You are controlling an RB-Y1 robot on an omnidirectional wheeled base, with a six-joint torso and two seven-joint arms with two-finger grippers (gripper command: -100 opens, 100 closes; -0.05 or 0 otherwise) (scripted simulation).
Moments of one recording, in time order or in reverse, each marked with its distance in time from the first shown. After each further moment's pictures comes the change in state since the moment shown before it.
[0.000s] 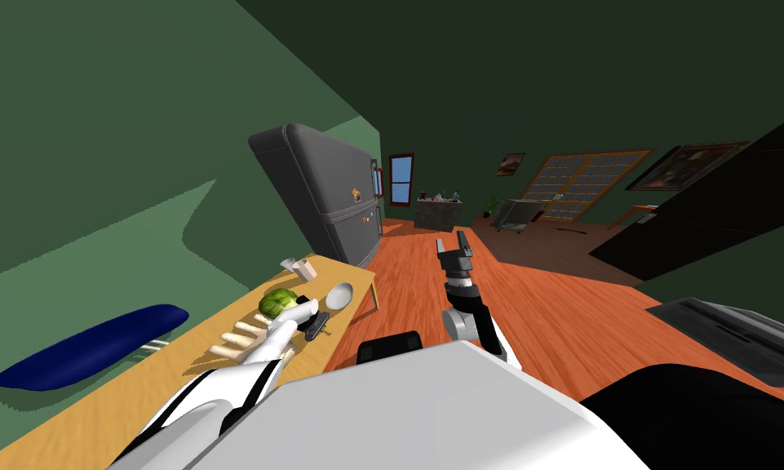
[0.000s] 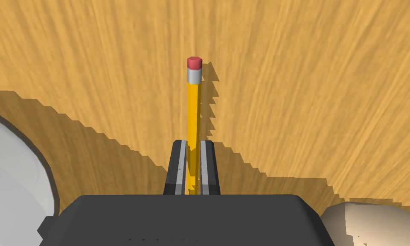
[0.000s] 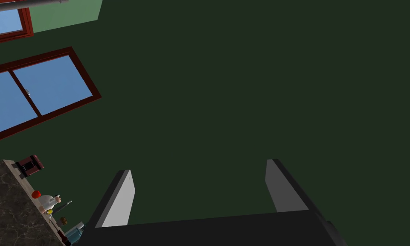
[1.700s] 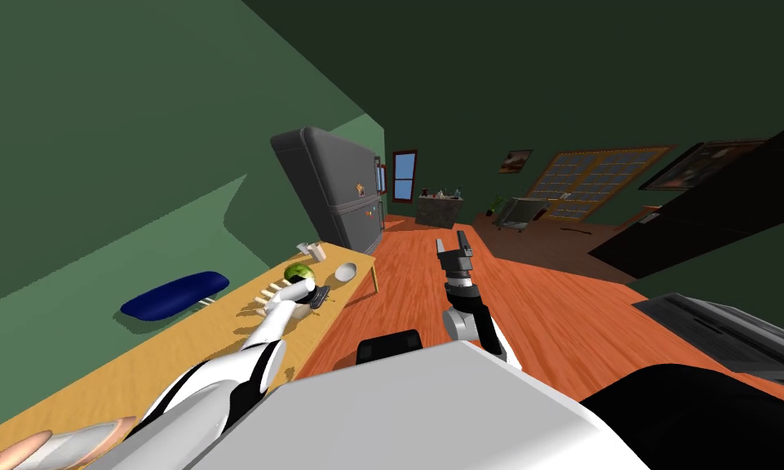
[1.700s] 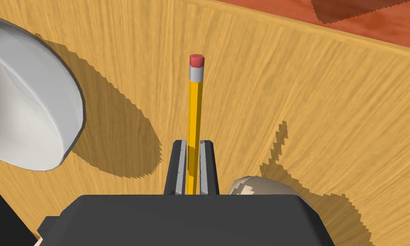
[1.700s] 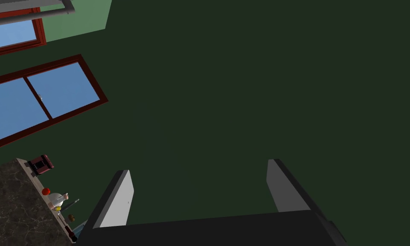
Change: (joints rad) left arm -0.094 0.009 0.187 -0.183 -0.023 0.051 0.058; right arm 0.000 0.000 0.000 0.000 0.000 0.000 0.000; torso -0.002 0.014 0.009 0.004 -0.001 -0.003
